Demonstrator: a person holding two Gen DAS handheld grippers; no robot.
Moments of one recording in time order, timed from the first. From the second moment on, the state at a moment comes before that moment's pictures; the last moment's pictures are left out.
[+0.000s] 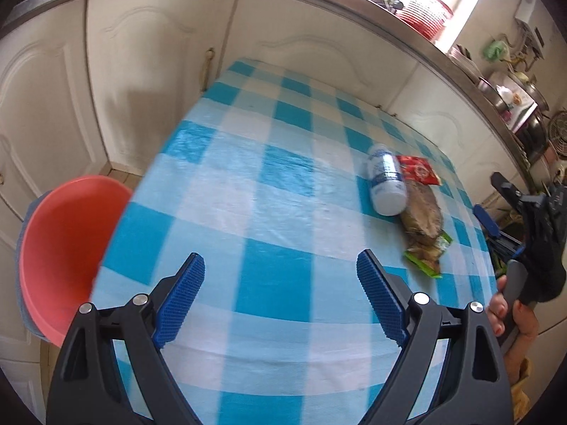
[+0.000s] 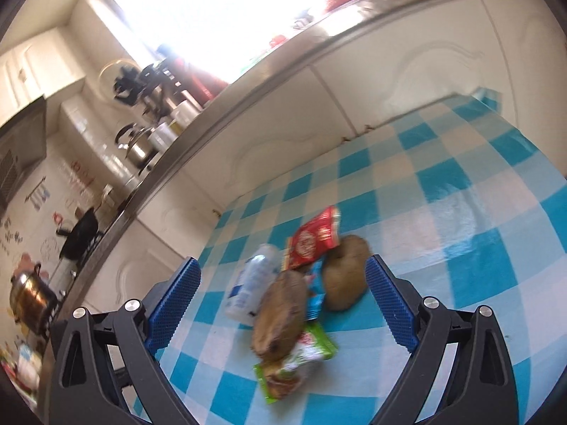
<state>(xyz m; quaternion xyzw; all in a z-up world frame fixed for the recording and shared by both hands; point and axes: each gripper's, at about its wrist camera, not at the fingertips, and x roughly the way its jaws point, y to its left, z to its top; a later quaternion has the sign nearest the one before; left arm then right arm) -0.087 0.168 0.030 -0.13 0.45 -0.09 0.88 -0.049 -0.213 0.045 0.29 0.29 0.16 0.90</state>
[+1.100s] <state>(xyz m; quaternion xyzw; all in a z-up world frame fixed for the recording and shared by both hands) -0.011 -0.001 0.011 -0.11 0.47 -0.21 0.85 -0.028 -0.265 0.018 0.34 0.34 0.16 0.86</state>
